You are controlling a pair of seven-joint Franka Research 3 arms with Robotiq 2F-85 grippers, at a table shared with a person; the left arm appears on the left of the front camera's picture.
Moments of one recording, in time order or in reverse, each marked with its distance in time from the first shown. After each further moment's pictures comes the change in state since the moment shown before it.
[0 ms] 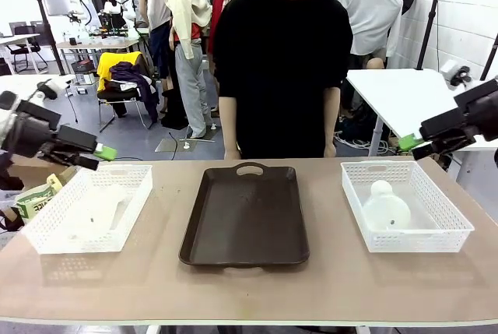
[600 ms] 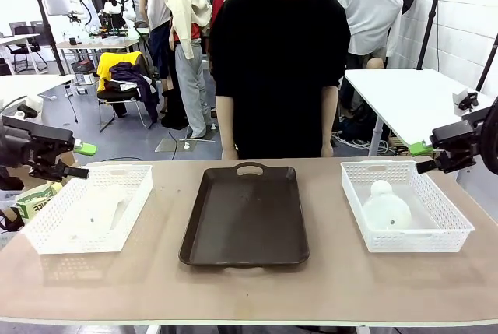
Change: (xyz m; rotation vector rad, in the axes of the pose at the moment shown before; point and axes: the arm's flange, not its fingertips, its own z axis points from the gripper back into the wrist) left arm -0.007 0.067 0.007 -0.208 -0.032 0.263; right arm -0.011 -0.075 -0.013 0.154 -0.028 -0.167
